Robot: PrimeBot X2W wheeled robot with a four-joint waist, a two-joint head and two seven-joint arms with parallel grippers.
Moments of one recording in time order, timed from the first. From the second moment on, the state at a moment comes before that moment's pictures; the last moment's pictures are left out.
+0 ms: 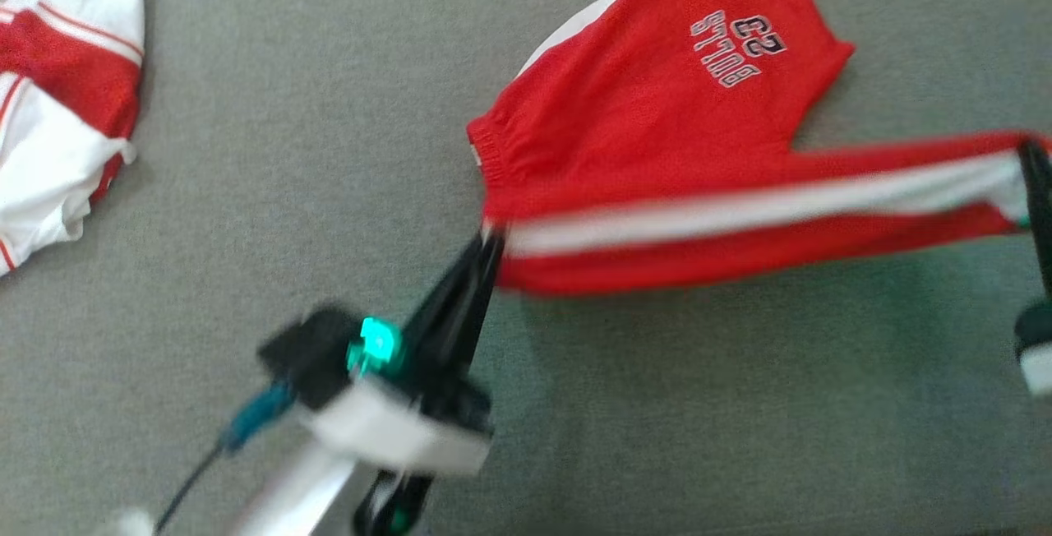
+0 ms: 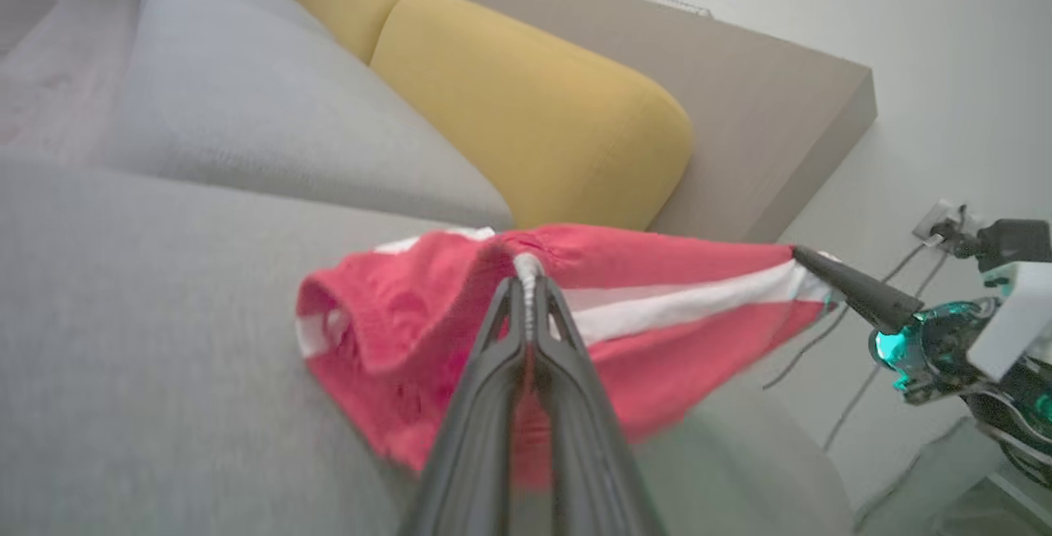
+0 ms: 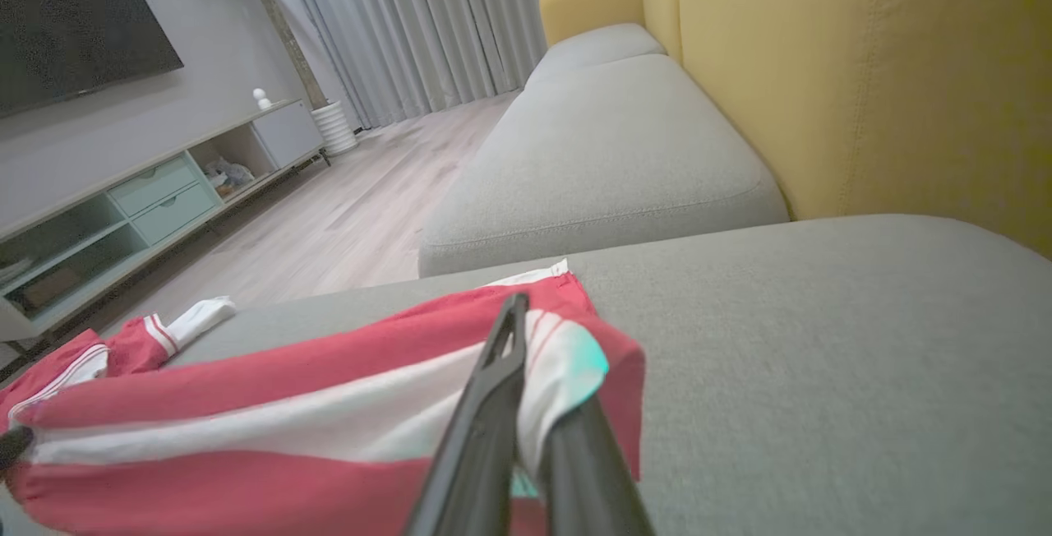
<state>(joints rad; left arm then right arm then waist) -0.25 0.26 -0.69 0.00 -0.67 -0.13 -0.26 0.03 -0.53 0.01 -0.23 0.77 0.12 0.01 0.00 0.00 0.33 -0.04</state>
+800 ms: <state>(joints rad) -0.72 0.07 -0.61 0.34 -0.60 -0.13 -0.26 -0.88 -0.75 0.51 0.34 0.88 0.12 0.10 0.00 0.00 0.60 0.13</state>
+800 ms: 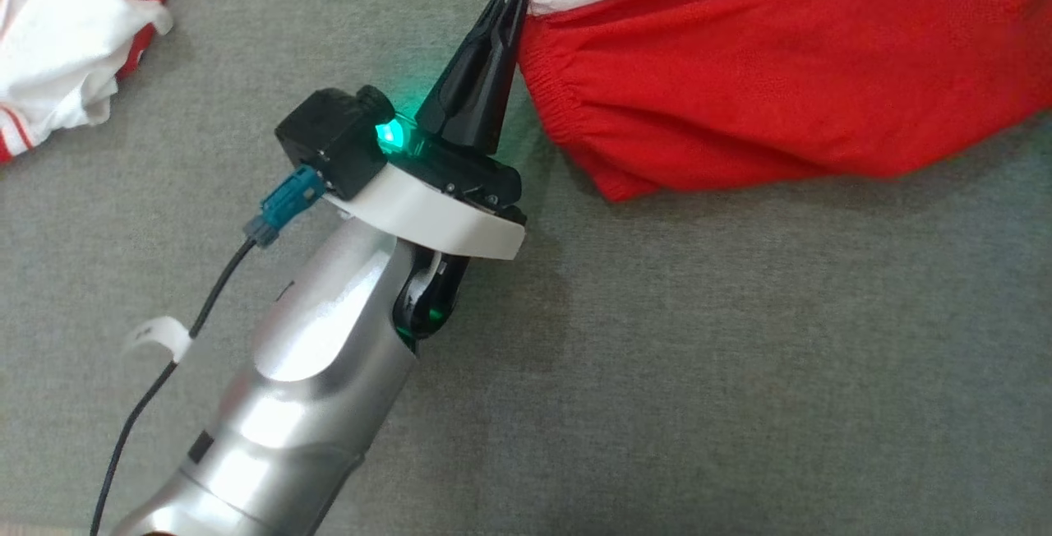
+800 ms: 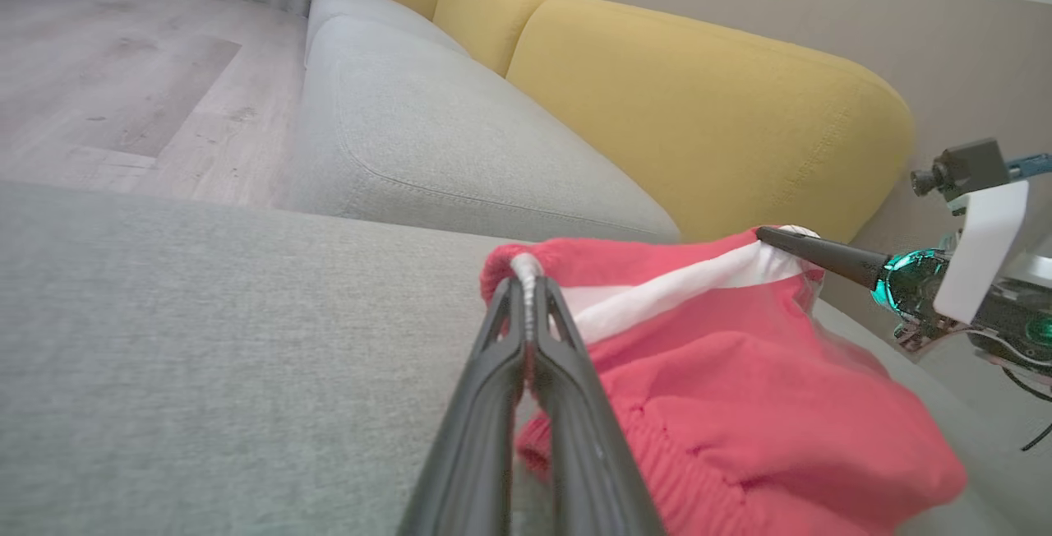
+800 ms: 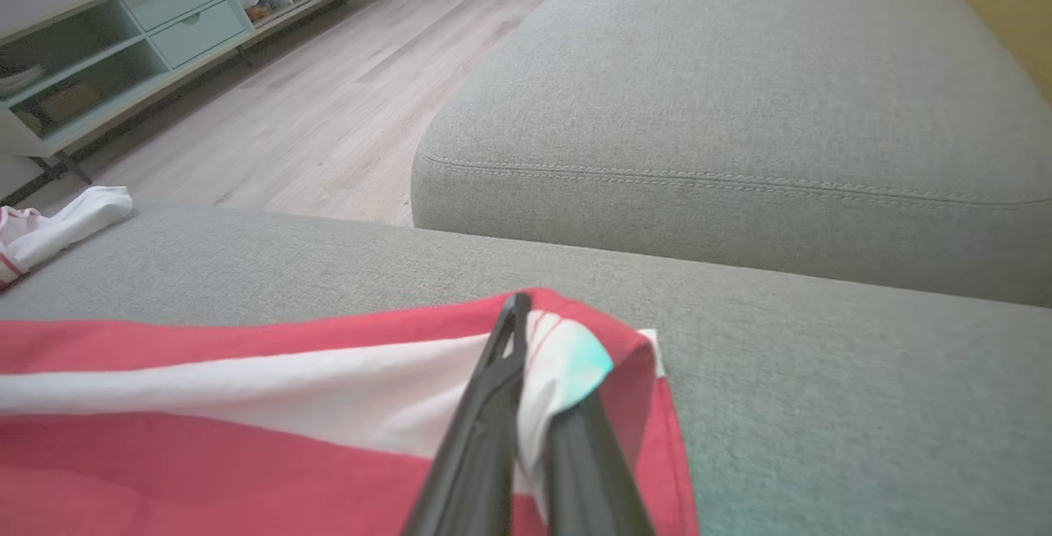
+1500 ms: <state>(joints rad) -0.59 0.04 -0.39 0.14 -0.33 0.02 -0.26 -0.94 -0.80 0.65 0.50 1.03 0.12 -0.16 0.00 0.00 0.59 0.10</state>
